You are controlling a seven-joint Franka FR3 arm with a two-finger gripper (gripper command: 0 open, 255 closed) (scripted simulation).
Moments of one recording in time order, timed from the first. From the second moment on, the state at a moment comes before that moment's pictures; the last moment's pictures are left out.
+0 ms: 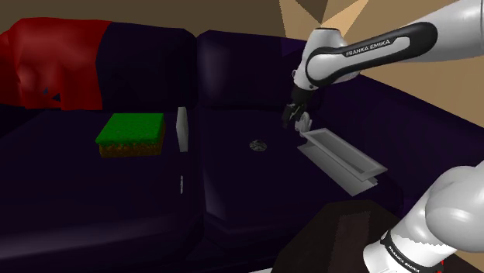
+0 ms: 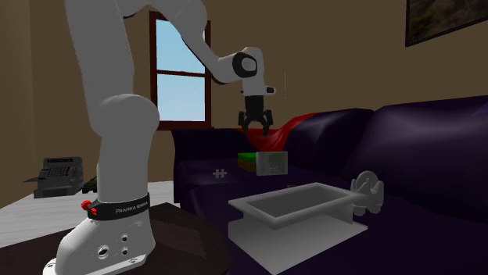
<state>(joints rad) -0.03 -0.21 -0.03 -2.31 0.01 2.18 -0.17</state>
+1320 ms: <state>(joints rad) -0.08 0.56 -0.05 -1.77 0.06 2.41 -0.24</state>
